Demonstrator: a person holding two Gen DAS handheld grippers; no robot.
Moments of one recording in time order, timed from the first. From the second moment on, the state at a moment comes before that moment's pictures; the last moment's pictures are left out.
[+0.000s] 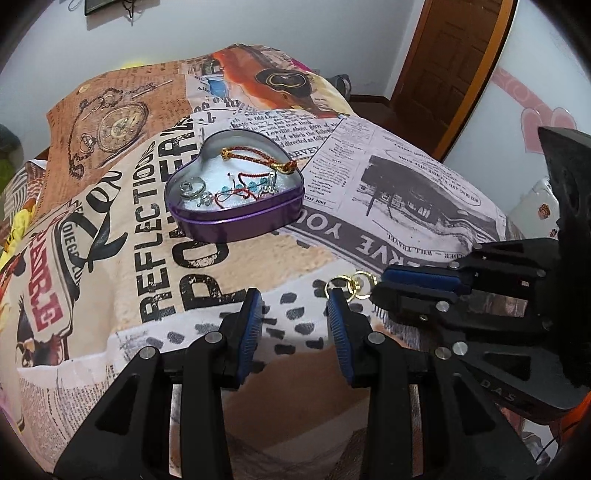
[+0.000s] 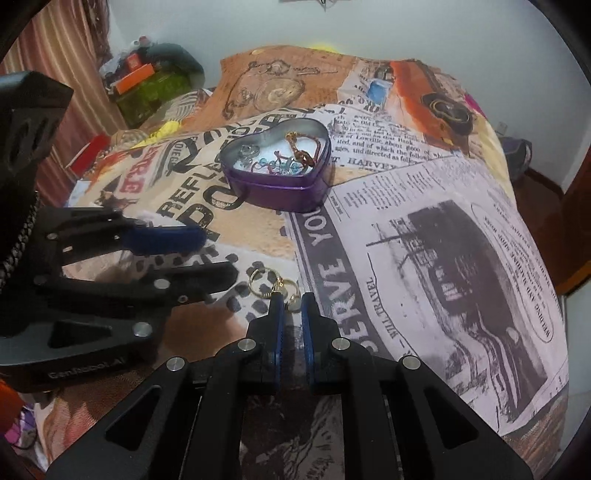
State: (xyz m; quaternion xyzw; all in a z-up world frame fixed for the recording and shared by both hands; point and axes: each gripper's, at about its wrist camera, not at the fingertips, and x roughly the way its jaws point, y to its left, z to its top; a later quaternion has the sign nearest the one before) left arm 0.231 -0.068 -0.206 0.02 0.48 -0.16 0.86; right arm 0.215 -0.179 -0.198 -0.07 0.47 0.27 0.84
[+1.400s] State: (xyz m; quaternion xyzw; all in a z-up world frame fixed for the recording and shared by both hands) left arm 0.236 -0.082 -0.216 0.06 0.49 -0.19 0.85; right arm 0.214 -0.204 -0.188 -0.05 0.48 0.25 0.84
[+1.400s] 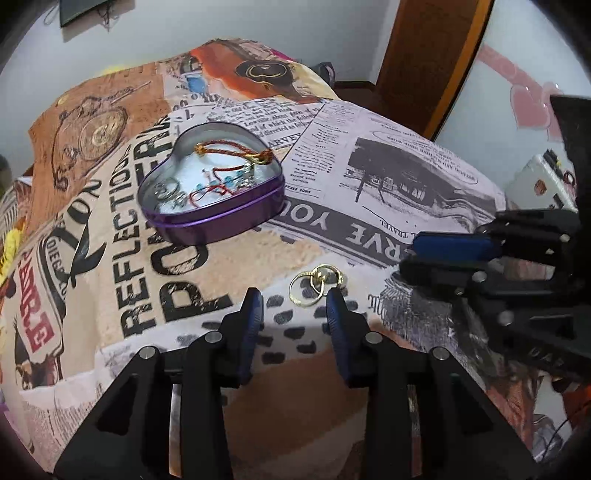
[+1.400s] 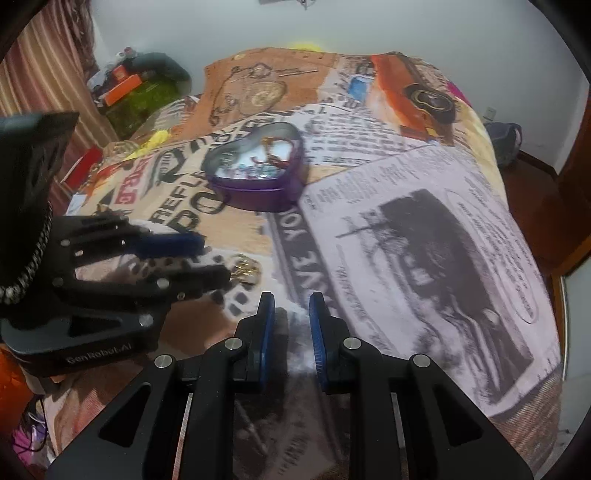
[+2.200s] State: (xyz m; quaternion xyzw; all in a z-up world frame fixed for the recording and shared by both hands) left arm 0.229 -0.031 -0.193 0.00 0.45 -0.16 0.88; right arm 0.223 -0.176 -0.186 -0.06 0.47 0.28 0.83
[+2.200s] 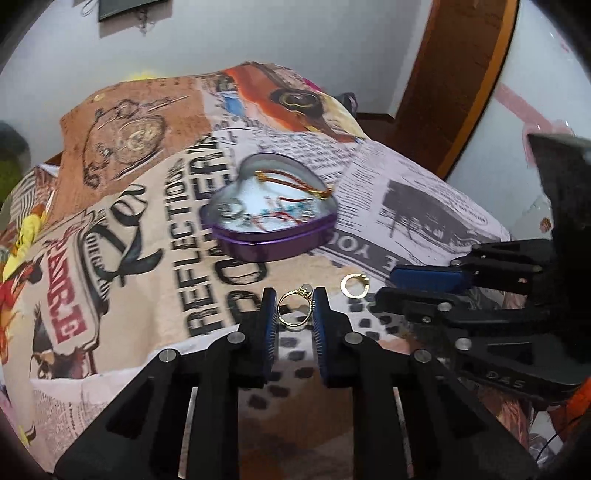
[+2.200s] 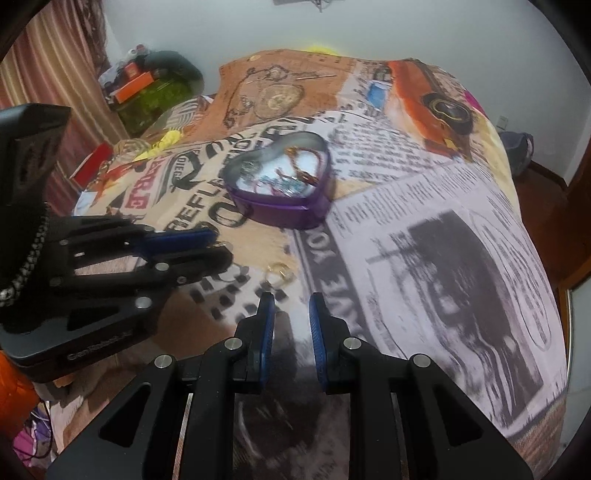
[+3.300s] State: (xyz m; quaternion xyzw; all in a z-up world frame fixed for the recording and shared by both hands) left arm 0.219 -0.005 -0.187 -0.02 0.43 -0.14 0.89; right arm 0.237 -0.140 -0.201 -0.13 0.46 0.27 0.83
